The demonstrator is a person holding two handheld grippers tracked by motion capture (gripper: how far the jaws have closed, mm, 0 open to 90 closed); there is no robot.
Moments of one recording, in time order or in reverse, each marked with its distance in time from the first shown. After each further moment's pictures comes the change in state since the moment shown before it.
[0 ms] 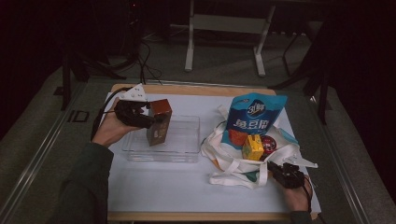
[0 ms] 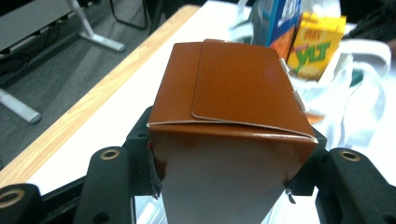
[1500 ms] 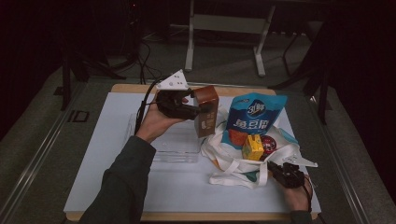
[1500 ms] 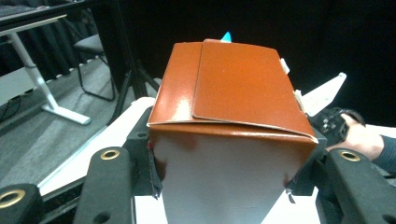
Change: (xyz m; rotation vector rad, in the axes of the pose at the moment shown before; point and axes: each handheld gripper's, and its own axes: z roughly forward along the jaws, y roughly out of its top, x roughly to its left) left arm -0.051 0.096 0.040 -0.272 -0.115 0.017; right arm -0.001 0.001 0.000 0.007 0.003 -0.004
